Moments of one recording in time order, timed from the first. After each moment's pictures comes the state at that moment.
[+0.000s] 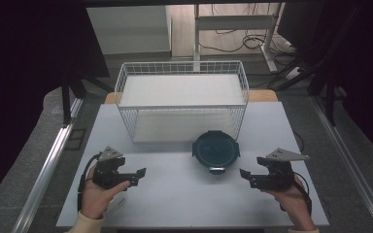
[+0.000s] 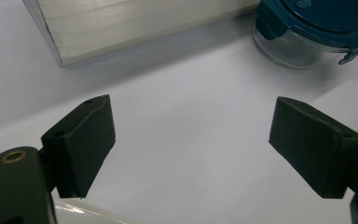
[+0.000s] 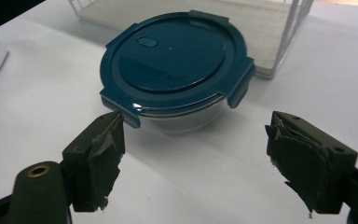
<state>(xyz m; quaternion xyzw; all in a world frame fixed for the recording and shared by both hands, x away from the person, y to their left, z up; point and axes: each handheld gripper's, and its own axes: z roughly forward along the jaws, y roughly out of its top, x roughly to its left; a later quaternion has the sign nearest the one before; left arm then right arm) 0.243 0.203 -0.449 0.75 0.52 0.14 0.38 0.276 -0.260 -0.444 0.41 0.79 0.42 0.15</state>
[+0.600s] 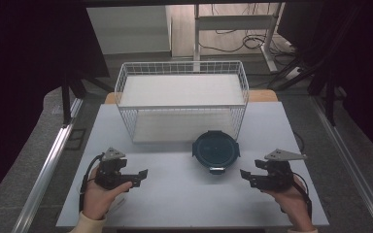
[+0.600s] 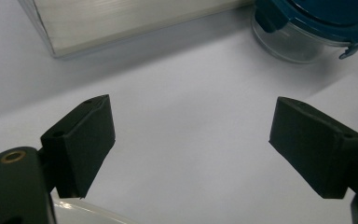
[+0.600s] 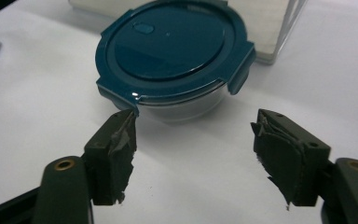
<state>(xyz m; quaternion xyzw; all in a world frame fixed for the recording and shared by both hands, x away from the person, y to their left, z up) 0.243 0.197 -0.450 0.76 0.52 0.13 0.37 0.276 -0.257 -0.446 0.43 0.80 0.40 0.14</state>
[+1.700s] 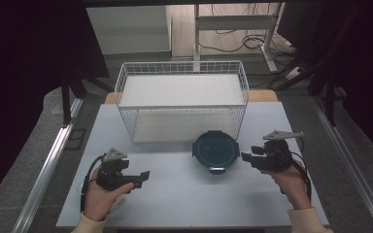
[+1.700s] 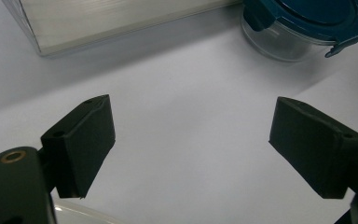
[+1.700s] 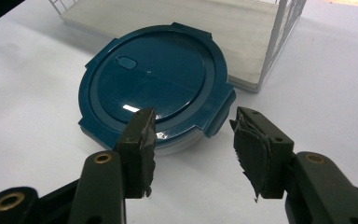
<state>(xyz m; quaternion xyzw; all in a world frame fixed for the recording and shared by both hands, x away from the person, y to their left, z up) 0.240 0.192 -0.448 0.76 0.52 0.12 0.37 0.319 -0.255 -0.421 0.43 0.81 0.39 0.13</state>
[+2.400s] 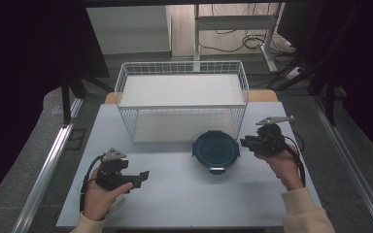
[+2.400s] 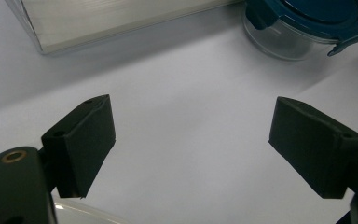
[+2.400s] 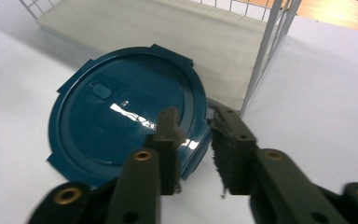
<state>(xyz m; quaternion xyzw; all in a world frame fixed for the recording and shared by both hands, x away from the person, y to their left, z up) 0.241 0.195 -0.449 0.76 0.52 0.12 0.37 0.358 -0.240 -0.410 0.43 0.81 0.36 0.14</state>
